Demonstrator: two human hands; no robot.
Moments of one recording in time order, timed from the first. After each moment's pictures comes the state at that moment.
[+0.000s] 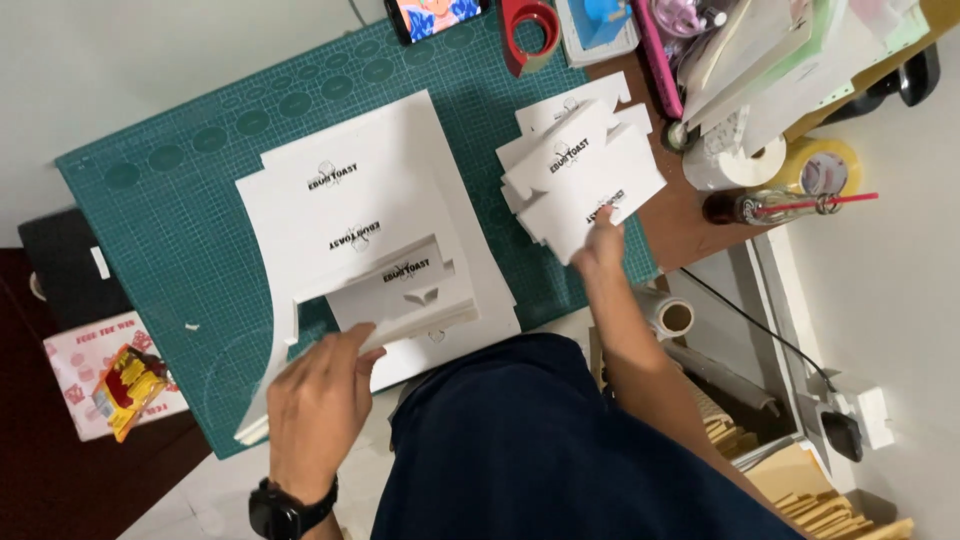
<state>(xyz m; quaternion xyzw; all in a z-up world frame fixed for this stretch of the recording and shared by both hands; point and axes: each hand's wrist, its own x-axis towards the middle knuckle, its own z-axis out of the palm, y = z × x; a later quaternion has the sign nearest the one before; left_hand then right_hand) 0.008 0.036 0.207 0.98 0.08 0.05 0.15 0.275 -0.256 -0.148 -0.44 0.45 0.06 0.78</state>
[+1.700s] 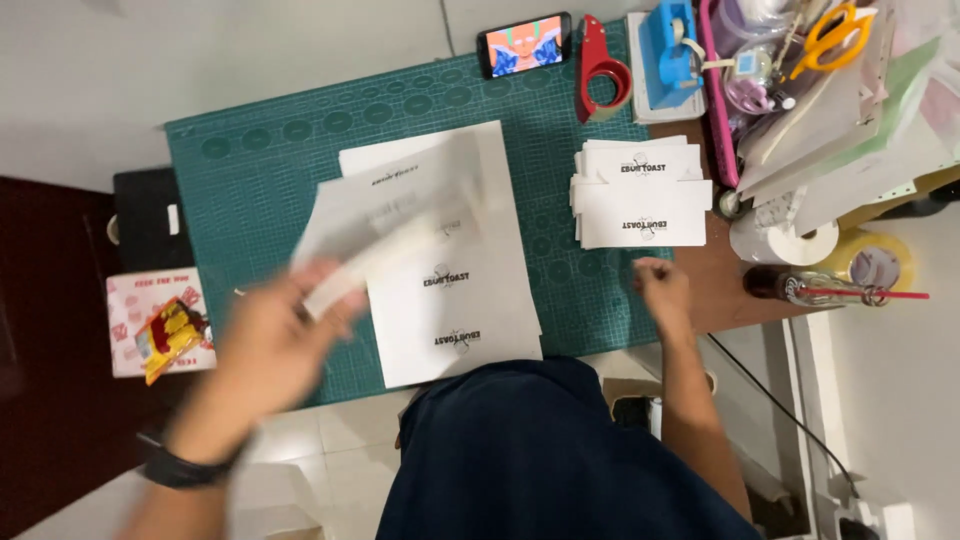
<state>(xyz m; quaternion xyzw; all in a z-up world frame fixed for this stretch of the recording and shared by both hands) 0.037 0.092 0.271 0.85 0.34 -0.12 0.38 0.274 -0.284 -0.005 -0.85 0.13 0.27 0.44</state>
